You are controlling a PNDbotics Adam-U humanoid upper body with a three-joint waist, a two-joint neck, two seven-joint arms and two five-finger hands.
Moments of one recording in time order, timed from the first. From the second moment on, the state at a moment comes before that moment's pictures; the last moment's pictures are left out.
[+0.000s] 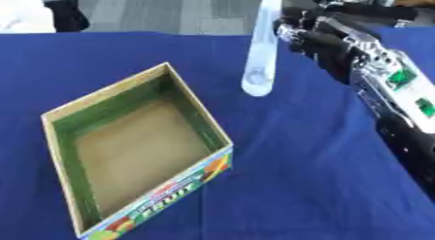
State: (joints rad) left arm -0.39 0.45 0.12 -1.98 0.17 0.06 0.28; right arm -0.95 -0.50 0.31 -1.47 -0.40 0.44 -0.04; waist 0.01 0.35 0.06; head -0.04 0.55
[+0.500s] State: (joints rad) left arm -0.40 0.43 0.11 -1.98 0.17 0.06 0.27; right arm -0.97 -0.52 0.29 -1.47 -0.33 0.42 -0.05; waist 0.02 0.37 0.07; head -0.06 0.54
